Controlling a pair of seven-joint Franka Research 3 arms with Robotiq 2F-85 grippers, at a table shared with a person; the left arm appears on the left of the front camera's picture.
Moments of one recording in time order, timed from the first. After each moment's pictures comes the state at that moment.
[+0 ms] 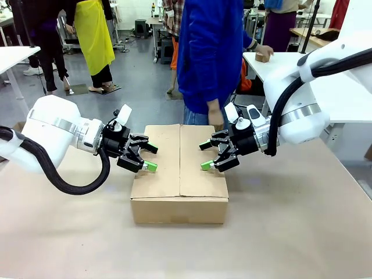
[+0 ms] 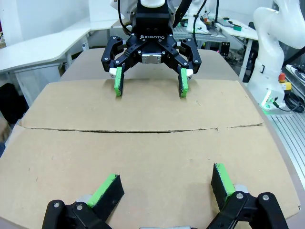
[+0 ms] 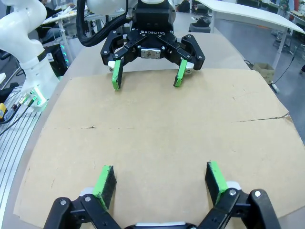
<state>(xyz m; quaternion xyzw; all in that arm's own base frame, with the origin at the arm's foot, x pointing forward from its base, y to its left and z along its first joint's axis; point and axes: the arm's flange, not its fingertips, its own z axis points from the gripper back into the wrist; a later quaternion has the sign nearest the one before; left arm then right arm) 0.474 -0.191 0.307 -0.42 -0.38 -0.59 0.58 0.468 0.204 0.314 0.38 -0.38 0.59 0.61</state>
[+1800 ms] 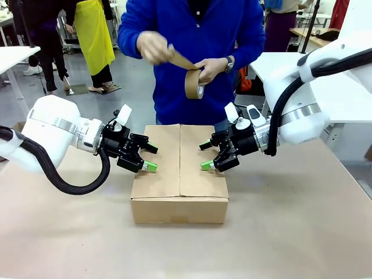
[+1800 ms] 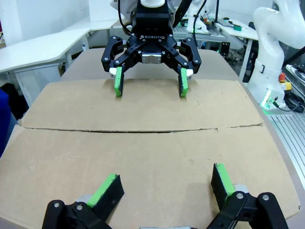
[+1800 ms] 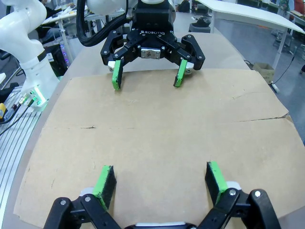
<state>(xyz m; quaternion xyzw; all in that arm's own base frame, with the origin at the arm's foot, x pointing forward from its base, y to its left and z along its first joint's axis) 0.474 -0.191 0.307 -0.42 -0.38 -0.59 0.58 0.468 0.204 0.314 0.38 -0.38 0.59 0.61</state>
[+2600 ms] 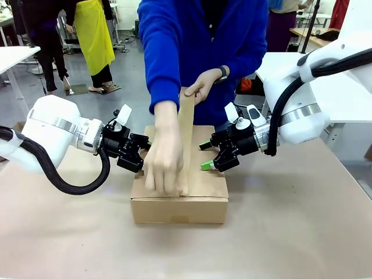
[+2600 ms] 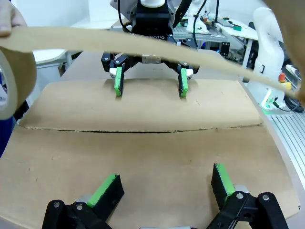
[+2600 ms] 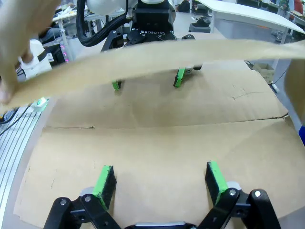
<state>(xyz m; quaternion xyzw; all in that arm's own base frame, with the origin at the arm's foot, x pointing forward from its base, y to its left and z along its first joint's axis) 0.474 -0.191 0.307 -0.42 -0.38 -0.59 0.58 0.468 0.204 0.314 0.38 -0.38 0.59 0.61</state>
